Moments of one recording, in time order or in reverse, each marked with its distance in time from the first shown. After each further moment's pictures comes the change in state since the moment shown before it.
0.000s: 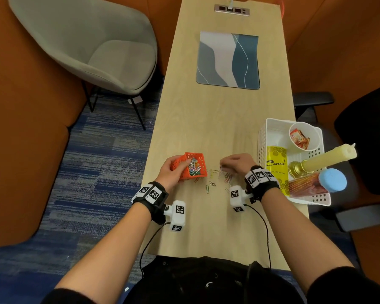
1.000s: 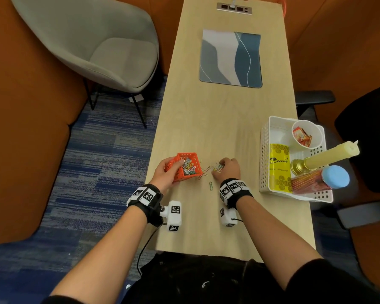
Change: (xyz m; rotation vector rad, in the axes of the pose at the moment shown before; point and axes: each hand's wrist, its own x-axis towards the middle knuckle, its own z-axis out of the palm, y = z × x) left_hand -0.008 -0.009 -0.028 -0.061 0.032 -0.049; right_hand 0.000 0.035 0.066 -0.737 0.305 -0.096
